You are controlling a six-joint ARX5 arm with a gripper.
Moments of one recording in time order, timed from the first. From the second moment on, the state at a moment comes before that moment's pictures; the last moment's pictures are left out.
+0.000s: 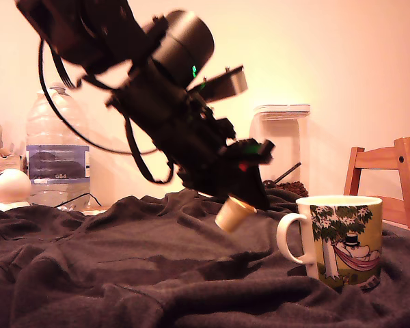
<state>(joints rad) -0.81 1.81 1.05 0.07 0.14 0.09</state>
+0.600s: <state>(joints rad) -0.86 1.66 1.05 -0.01 0.27 0.20</state>
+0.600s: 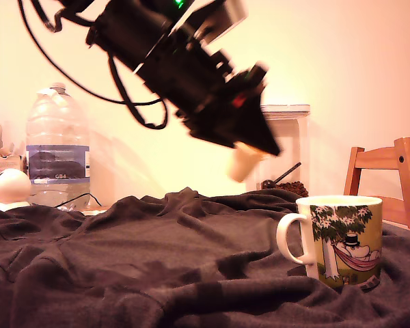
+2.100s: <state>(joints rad) -0.94 1.96 1.55 -0.39 0.30 0.21</state>
